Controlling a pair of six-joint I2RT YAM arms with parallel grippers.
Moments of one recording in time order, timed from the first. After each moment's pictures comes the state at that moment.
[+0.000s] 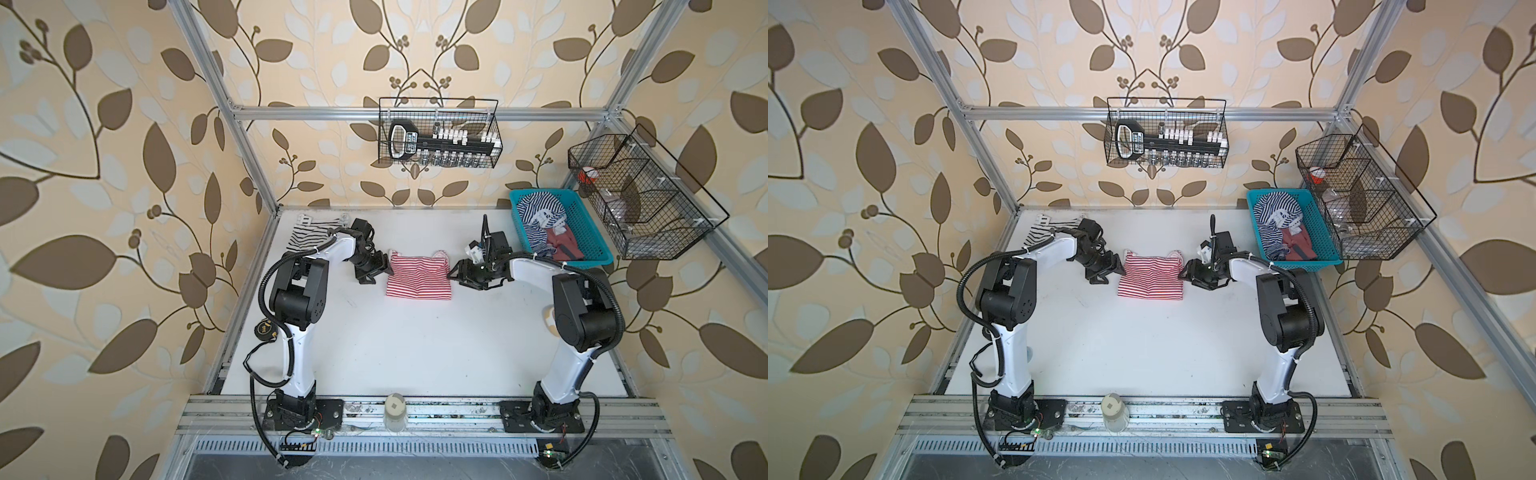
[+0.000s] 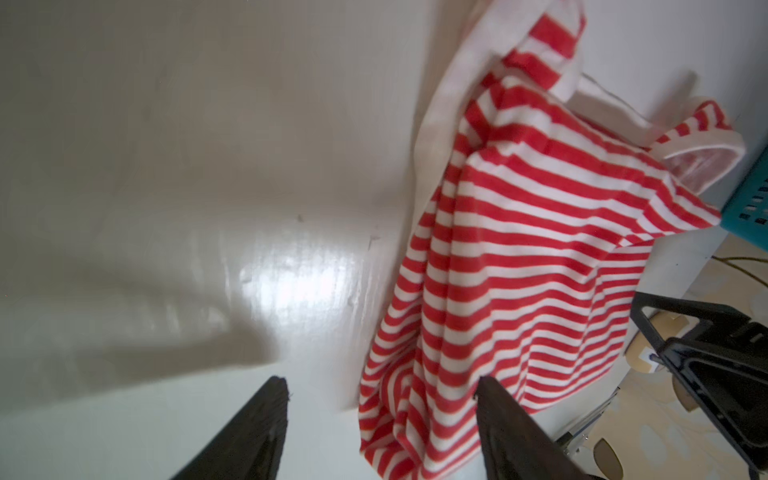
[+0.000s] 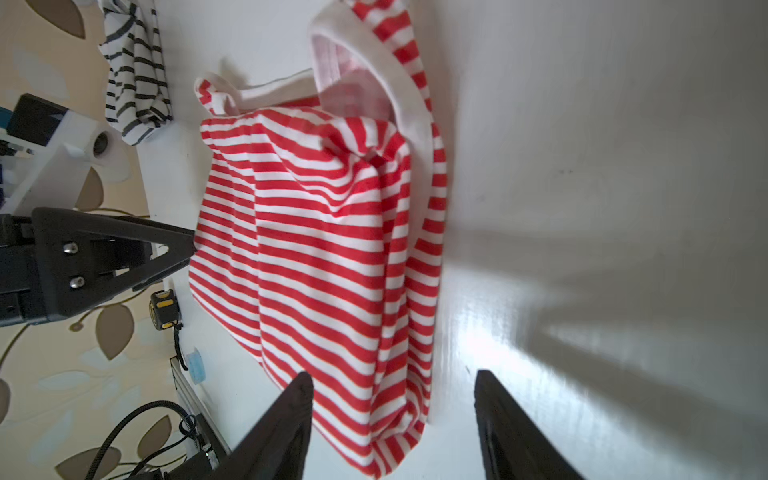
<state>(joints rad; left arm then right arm) -0.25 2.08 1.52 -0.76 0.48 -0.54 0.18 1.87 1.13 -0.37 -0.54 0.44</state>
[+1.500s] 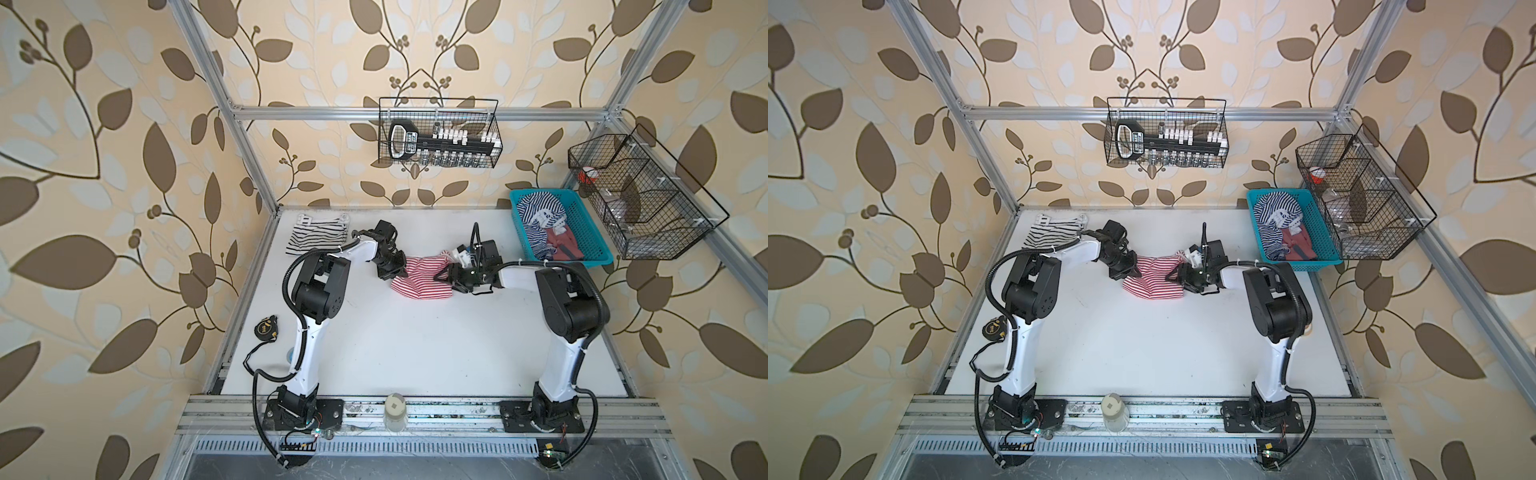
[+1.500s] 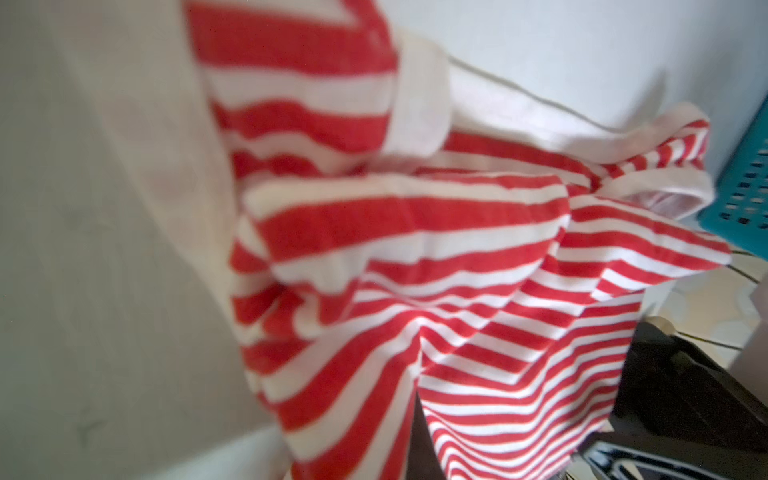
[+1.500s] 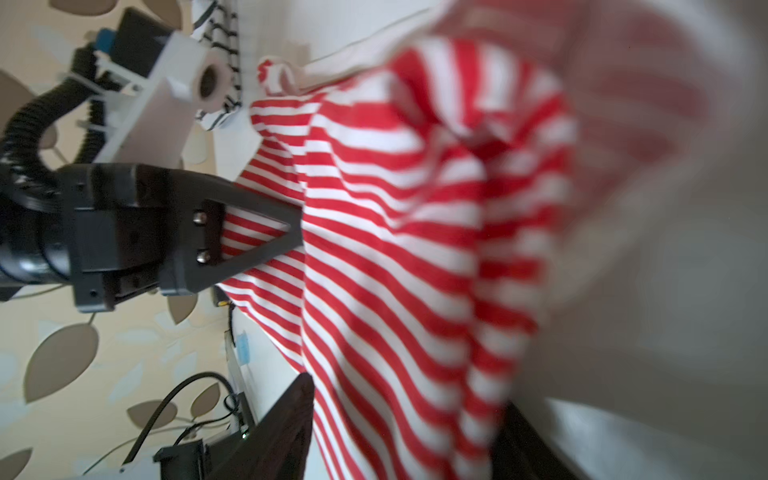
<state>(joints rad) -0.39 2.23 1.69 -0.71 0.43 -0.63 0.20 1.90 1.00 -0.07 -0.65 0.55</state>
